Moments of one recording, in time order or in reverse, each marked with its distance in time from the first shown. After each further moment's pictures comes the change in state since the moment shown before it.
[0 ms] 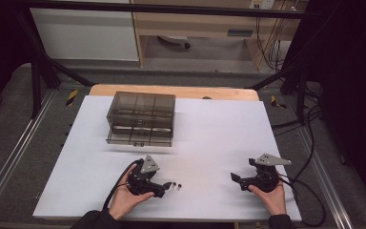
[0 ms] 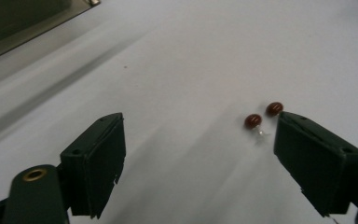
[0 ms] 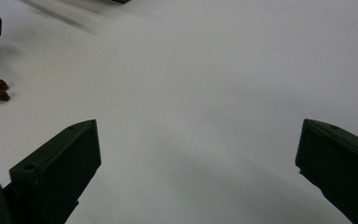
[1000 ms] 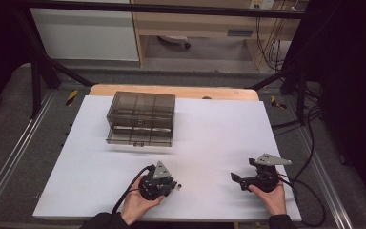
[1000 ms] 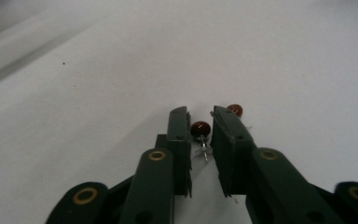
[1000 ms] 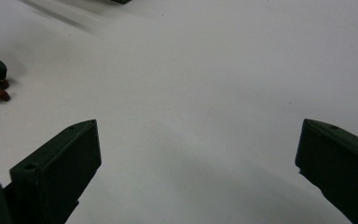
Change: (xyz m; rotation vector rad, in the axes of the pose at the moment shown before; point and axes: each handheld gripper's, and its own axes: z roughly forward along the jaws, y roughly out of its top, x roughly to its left) left arm -0.023 0.000 0.017 0.037 -0.029 -0.001; right arm -0.001 0.000 0.000 0.000 0.002 -0.003
